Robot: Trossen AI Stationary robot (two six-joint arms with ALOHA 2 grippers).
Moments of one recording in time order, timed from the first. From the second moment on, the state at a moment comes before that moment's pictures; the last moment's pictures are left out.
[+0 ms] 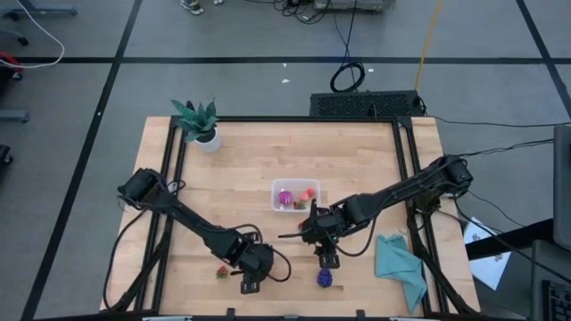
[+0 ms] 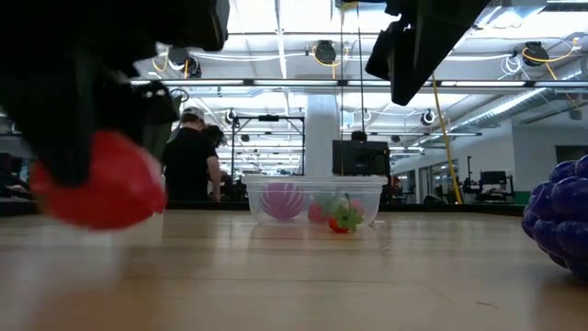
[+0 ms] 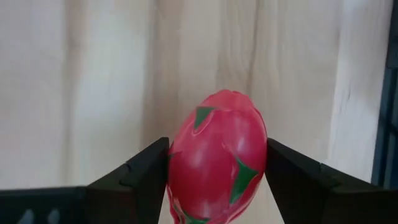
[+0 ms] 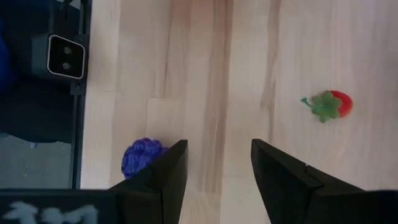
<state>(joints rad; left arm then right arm) -0.54 1.88 1.25 -0.56 0.00 -0.62 0.34 1.73 1.32 -0.71 -0.15 0.36</state>
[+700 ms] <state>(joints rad) -0.22 1.61 1.25 -0.64 -0.22 -0.18 0.26 1.62 1.32 -0.91 -0.10 0.38</state>
